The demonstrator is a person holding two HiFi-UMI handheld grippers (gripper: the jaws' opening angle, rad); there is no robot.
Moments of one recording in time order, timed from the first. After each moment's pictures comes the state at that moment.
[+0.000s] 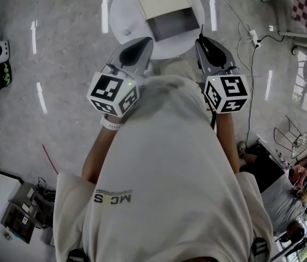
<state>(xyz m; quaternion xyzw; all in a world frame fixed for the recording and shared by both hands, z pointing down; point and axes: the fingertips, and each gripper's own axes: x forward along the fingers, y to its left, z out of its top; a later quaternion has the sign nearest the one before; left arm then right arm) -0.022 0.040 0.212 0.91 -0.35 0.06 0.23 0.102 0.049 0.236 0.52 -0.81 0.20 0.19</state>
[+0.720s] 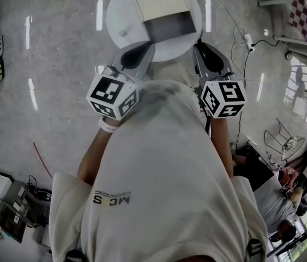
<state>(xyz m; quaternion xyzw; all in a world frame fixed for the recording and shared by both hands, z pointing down) -0.018 0.034 0.217 0.91 -0.34 0.05 0.25 0.099 0.041 0.241 0.52 -0.80 0.22 0.19</state>
